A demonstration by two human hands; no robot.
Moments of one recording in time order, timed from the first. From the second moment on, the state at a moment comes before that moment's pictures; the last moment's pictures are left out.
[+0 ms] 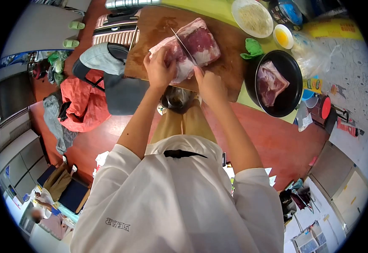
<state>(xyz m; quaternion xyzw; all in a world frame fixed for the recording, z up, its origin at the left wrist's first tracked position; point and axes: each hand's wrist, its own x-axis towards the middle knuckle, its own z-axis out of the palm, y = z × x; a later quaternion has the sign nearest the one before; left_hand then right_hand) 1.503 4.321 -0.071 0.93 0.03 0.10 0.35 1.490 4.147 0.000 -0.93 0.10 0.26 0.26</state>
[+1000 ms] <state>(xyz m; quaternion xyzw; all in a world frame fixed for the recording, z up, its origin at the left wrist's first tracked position) 1.503 4.331 -0.073 0.93 0.04 0.04 0.37 1.360 4.046 0.016 -0.91 0.15 0.29 0.24</state>
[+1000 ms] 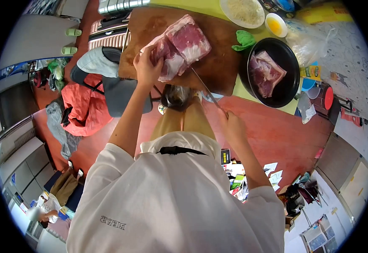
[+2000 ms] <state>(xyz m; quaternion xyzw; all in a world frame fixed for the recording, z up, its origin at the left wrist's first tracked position) 1.569 4.337 -0.069 0.96 0.09 -0.12 0.22 1.503 4.158 -0.014 -0.92 0.09 0.23 0.30</state>
